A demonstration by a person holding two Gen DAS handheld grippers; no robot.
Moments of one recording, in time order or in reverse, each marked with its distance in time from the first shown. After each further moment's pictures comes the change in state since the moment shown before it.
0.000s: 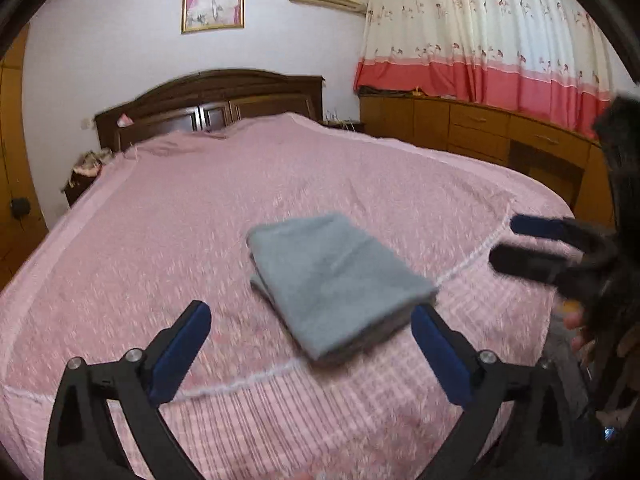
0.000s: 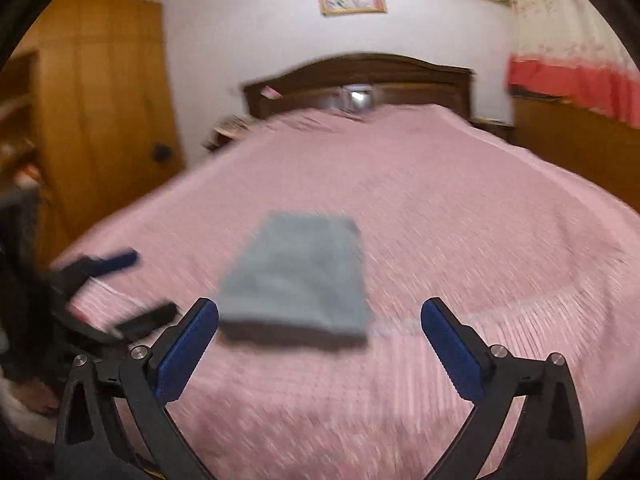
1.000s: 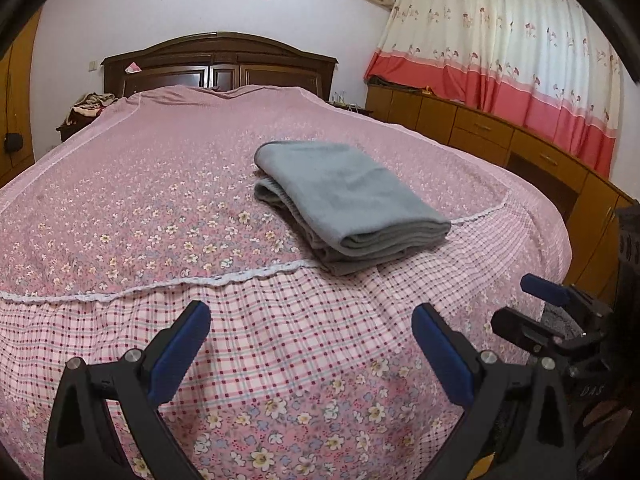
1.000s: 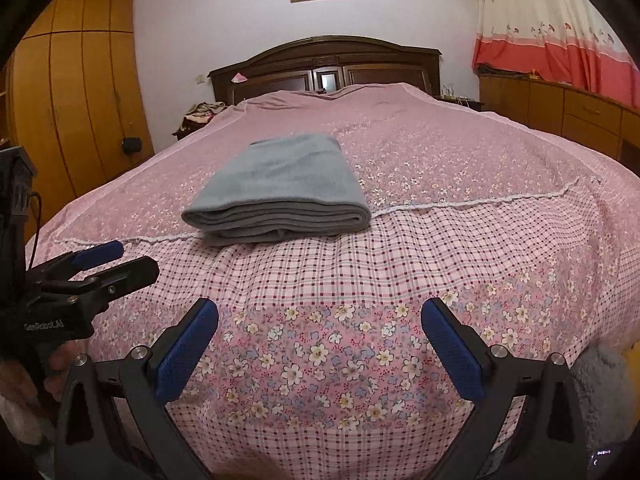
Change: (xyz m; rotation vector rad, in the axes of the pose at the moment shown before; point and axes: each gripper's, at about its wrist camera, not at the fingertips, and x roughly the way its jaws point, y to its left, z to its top) left arm 0.016 0.028 -0.080 -0.142 0.049 -0.068; right arm 0.034 -0.016 -0.057 0.071 0.025 -0.020
